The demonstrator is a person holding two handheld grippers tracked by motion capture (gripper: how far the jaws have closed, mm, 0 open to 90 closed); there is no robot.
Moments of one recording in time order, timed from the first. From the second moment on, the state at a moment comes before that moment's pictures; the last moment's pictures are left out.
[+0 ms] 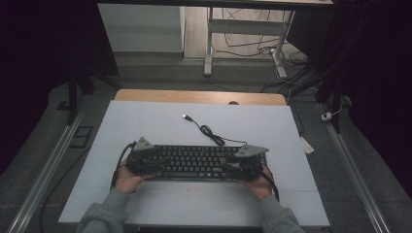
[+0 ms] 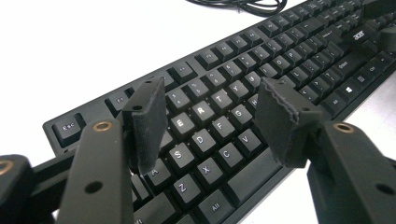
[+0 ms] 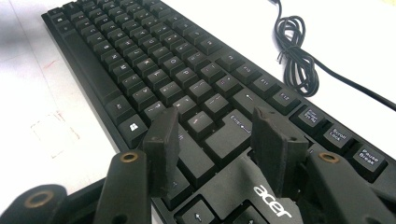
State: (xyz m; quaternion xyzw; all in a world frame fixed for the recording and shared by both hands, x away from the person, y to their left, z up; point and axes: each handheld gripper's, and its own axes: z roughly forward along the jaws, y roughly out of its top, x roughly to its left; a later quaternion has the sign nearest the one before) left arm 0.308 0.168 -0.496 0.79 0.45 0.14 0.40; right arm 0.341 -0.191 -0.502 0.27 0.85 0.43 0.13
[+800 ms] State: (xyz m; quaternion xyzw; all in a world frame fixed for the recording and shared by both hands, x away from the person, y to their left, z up) left arm 0.310 0.169 -0.498 0.79 0.45 0.14 0.39; right arm 0.343 -0.182 -0.494 0.27 0.85 0.43 0.14
